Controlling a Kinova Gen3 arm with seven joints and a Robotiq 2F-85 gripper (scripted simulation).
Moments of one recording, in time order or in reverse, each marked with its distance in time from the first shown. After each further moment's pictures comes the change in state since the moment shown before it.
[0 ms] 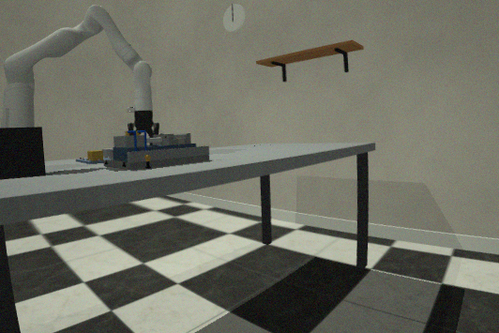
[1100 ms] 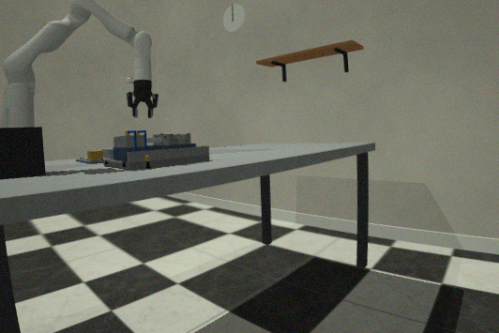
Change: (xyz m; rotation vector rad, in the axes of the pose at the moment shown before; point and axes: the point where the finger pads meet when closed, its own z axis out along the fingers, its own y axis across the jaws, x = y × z) arm 0.000 -0.003 -0.126 0.012 0.003 0.001
